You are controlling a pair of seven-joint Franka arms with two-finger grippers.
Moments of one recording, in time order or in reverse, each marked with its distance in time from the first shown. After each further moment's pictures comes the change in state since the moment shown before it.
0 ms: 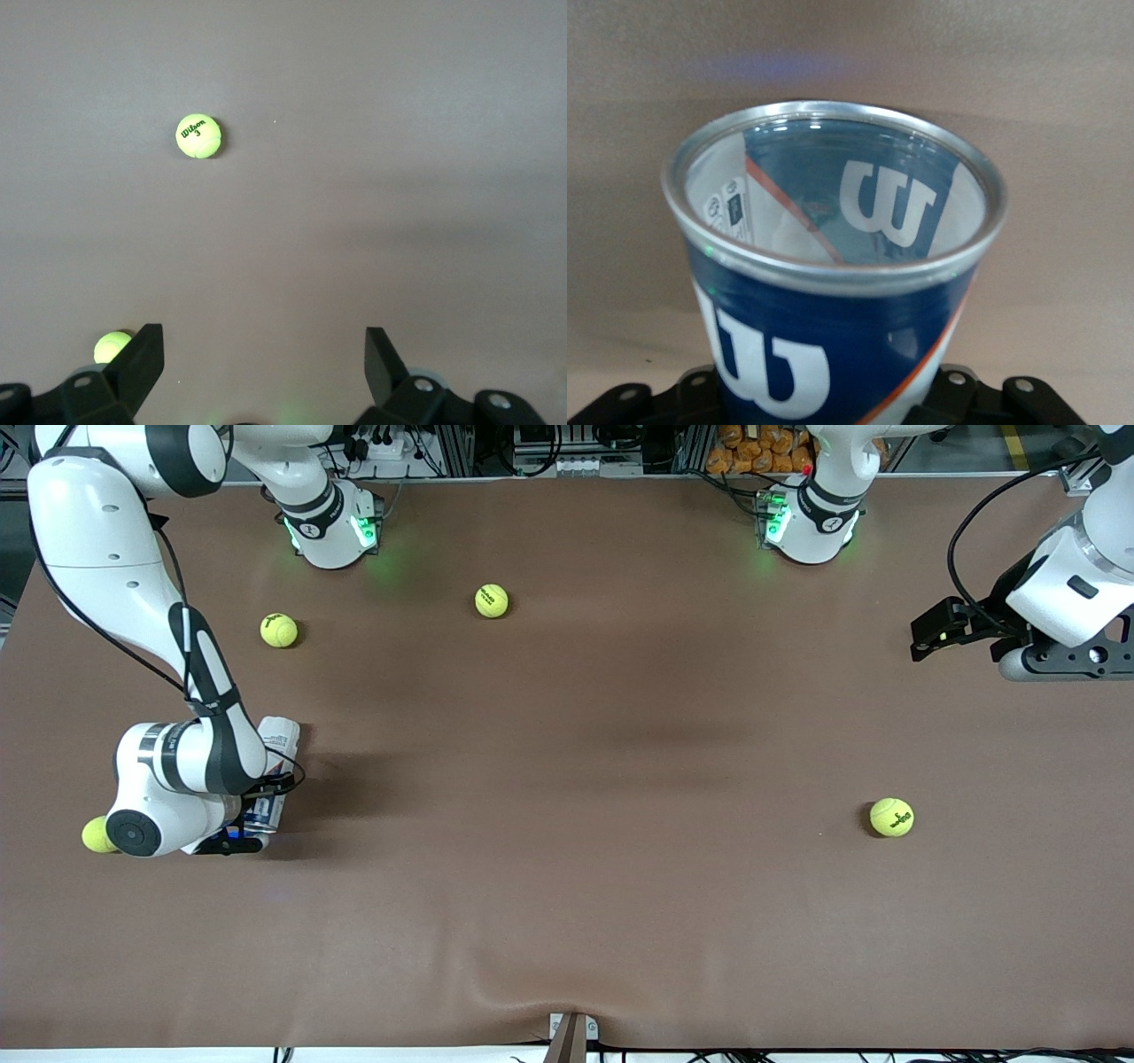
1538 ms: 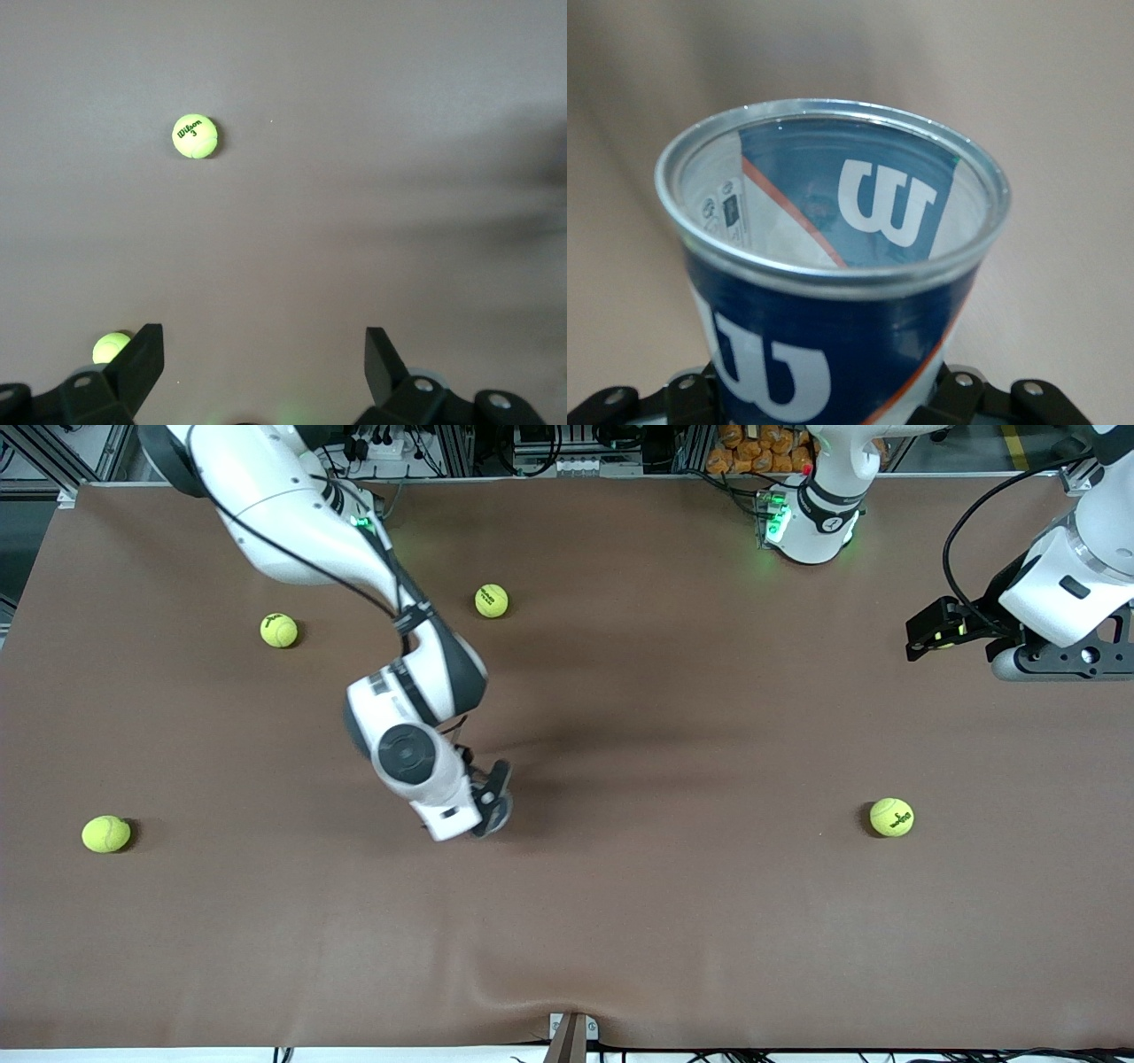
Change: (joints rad) left arm -0.001 0.002 -0.006 0.000 0.000 0.001 0.000; right arm 0.508 -0.003 0.103 0.187 0.000 0.167 -0.700
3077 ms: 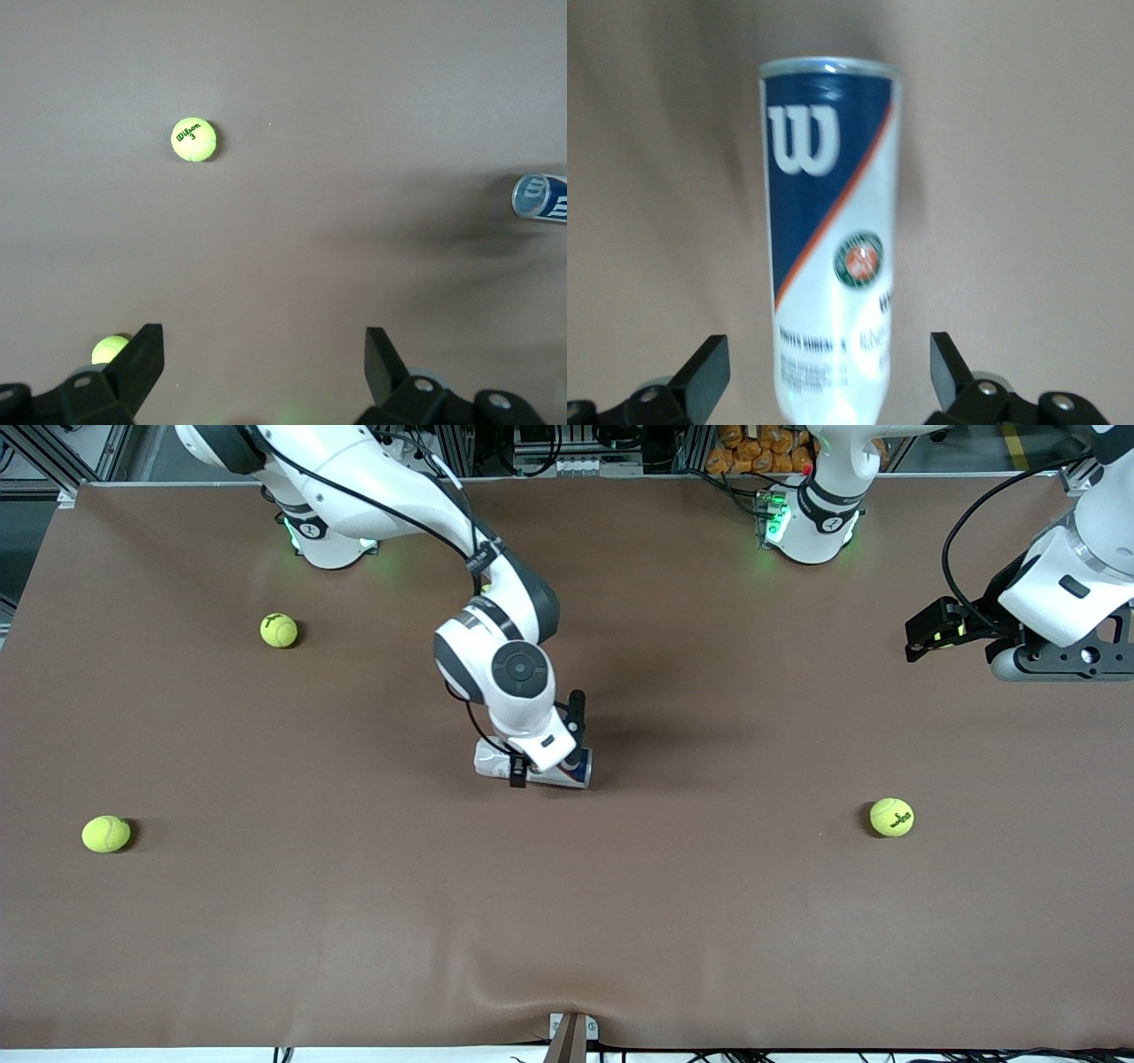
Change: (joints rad) left arm -0.001 0.002 -0.003 0.002 0.000 0.005 0.000; right arm 0.158 -0.064 -0.014 -0.056 -0.021 0.016 0.077
